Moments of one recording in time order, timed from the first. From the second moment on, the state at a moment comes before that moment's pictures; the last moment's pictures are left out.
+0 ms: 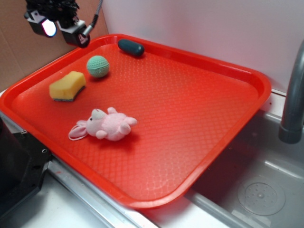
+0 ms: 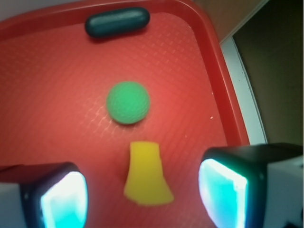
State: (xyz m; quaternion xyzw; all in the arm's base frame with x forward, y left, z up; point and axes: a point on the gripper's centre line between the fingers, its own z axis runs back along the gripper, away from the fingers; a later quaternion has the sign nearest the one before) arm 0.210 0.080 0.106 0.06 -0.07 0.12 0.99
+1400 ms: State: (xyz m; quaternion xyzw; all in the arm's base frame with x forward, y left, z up) arm 0.268 0.096 0.031 0.05 -0.01 0.11 0.99
